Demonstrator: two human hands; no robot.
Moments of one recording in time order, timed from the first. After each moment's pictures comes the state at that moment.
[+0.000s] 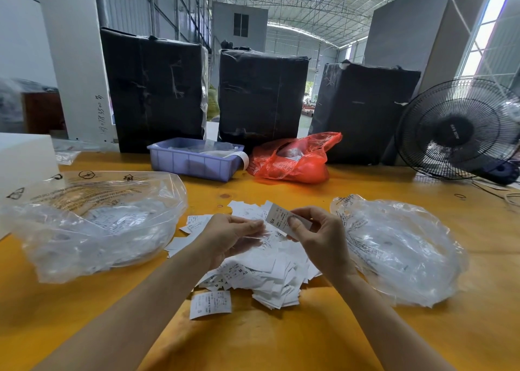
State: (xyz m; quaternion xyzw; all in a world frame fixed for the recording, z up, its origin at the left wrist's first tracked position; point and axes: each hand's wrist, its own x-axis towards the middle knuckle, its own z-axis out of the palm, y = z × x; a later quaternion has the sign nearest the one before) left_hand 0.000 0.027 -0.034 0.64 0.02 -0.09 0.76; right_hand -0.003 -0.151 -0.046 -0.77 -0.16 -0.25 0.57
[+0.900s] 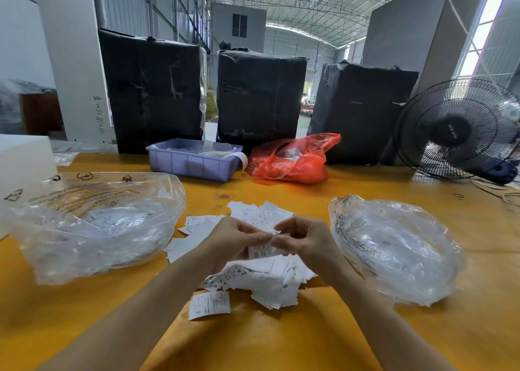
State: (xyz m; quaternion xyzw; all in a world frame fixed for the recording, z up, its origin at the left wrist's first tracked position) left_hand -0.001 0.022 -0.040 0.72 -0.04 -0.08 0.69; right_hand 0.000 -0.152 -0.048 -0.79 -0.18 -0.08 0.58
